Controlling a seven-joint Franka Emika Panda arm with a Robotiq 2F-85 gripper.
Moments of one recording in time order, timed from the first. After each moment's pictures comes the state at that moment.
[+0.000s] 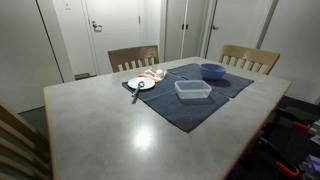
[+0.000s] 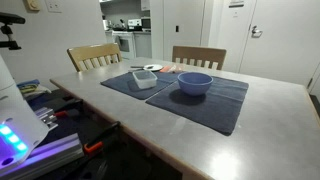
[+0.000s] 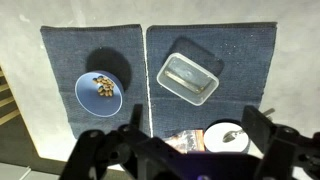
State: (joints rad) arm 0.02 -0.63 0.22 -2.49 -0.10 1.98 0.23
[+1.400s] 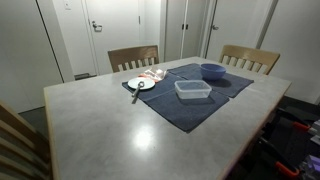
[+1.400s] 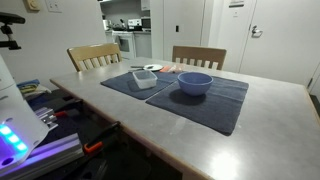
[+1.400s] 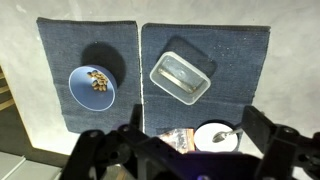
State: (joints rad) arm 0.07 -0.63 0.24 -2.48 -0.12 1.98 0.25
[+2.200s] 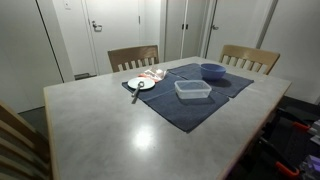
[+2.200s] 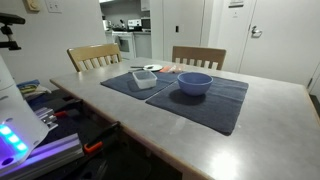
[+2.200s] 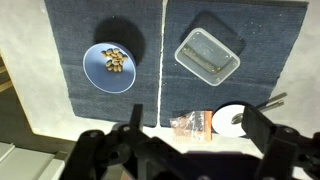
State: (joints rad) arm 0.04 -0.61 -0.01 -2.51 -0.17 2.13 0.02
